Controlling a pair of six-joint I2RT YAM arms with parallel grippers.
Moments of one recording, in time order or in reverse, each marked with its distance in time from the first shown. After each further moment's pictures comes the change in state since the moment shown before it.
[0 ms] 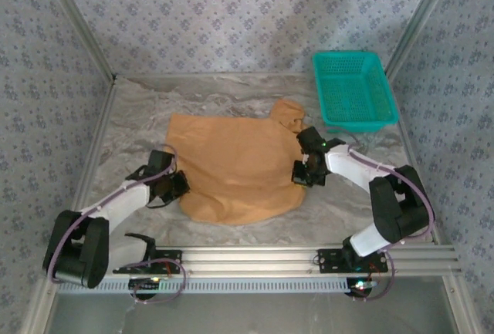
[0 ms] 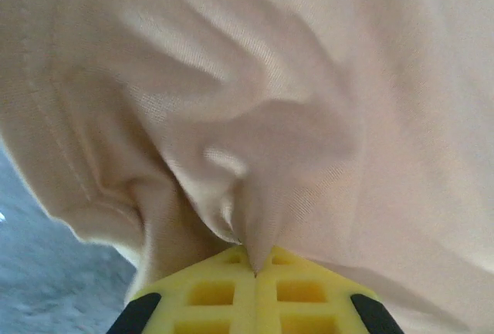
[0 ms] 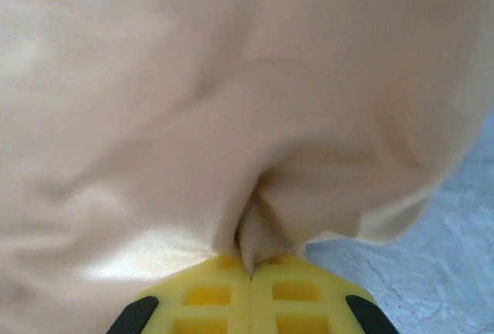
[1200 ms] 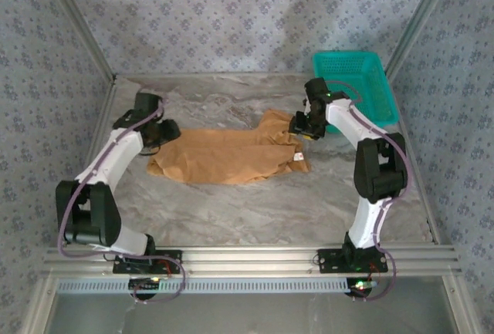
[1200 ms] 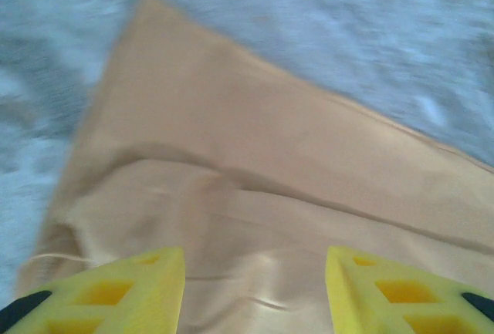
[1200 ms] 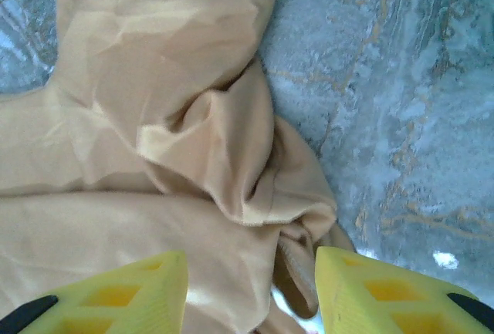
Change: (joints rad) left arm 0.044 0.251 0.616 -0.233 -0.156 0.258; right arm -0.169 0.315 0.526 -0.100 -0.040 -0.146
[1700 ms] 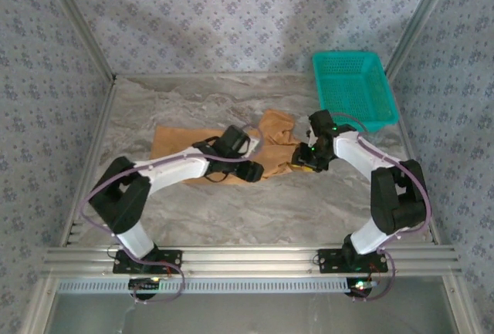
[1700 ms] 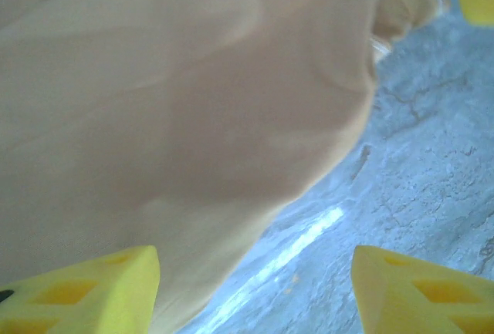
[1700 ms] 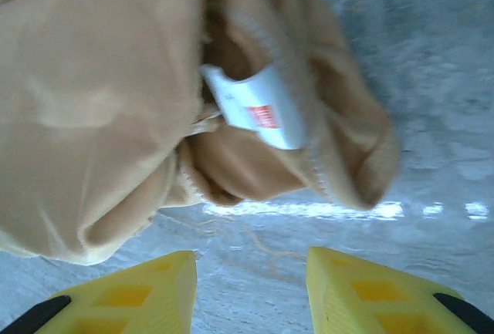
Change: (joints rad) left arm -0.629 0.256 -0.038 0.286 0.149 0.246; right arm 0.017 -0.270 -0.441 0.114 -0.086 0.073
